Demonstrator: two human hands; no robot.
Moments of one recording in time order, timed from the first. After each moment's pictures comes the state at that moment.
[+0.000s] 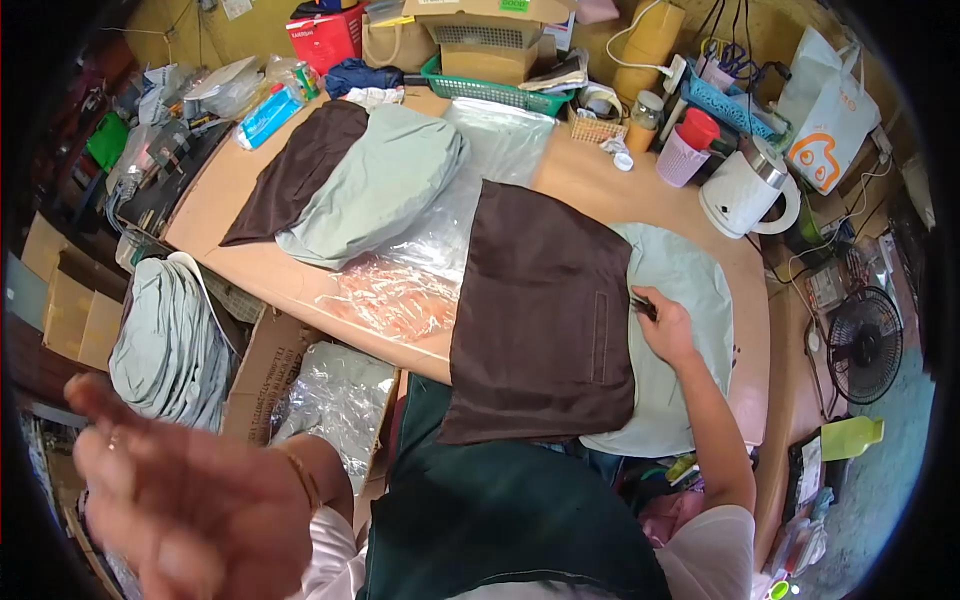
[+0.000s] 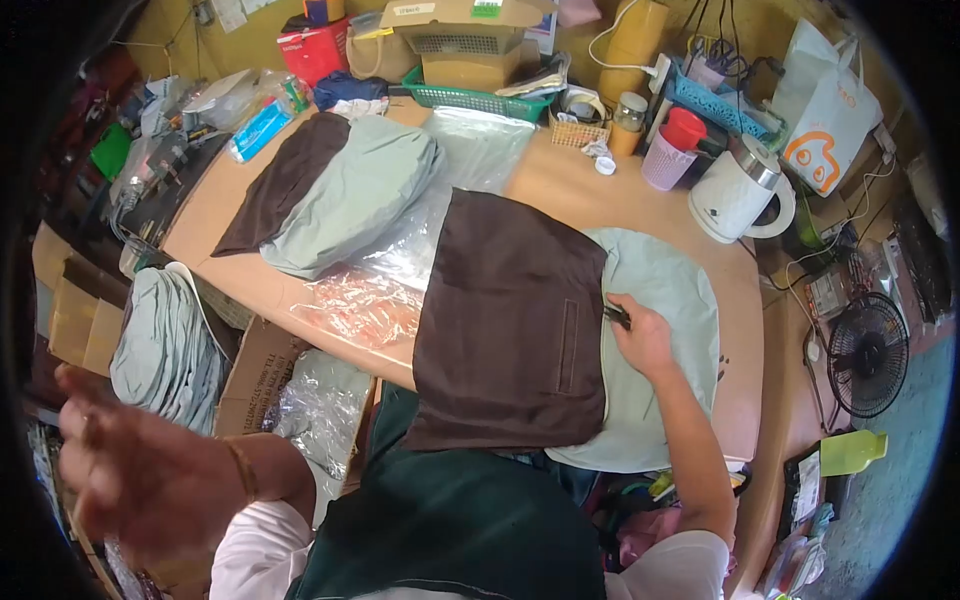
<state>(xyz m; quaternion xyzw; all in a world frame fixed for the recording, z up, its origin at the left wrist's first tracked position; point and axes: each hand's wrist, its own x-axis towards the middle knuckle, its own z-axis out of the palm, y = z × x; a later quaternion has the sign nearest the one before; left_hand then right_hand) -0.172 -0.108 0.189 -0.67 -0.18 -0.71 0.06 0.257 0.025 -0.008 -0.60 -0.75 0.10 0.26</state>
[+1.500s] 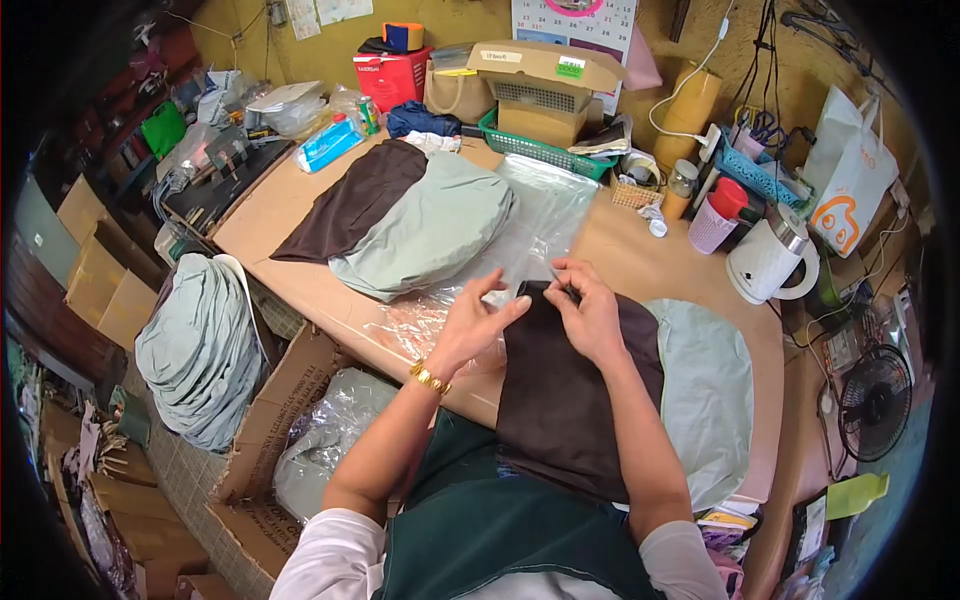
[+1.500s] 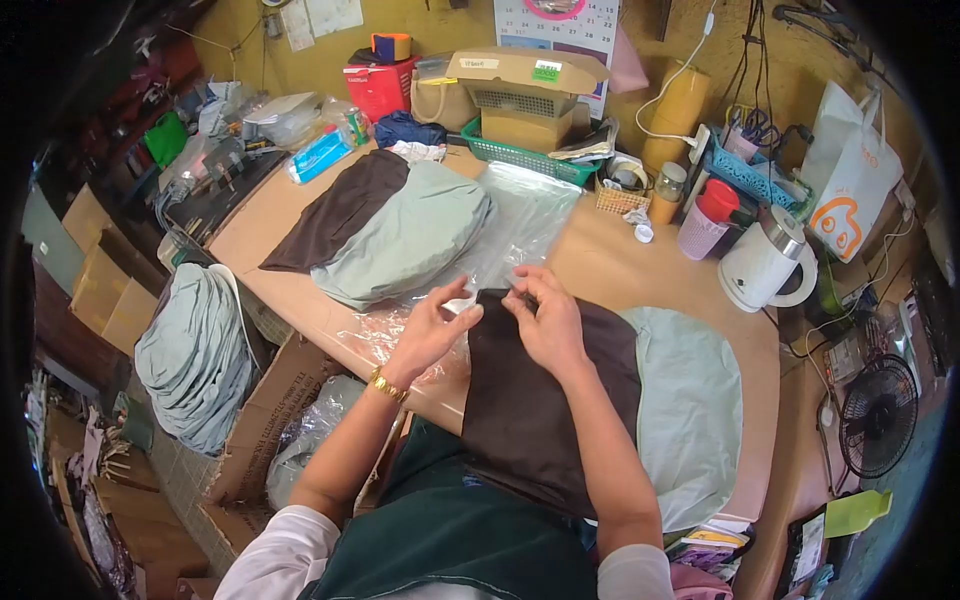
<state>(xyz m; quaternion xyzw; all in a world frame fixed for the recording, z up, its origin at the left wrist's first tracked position) -0.125 0.048 0.039 -0.60 -0.57 -0.48 -0.29 0.068 0.079 0.063 -0.41 -0.75 0.23 0.46</state>
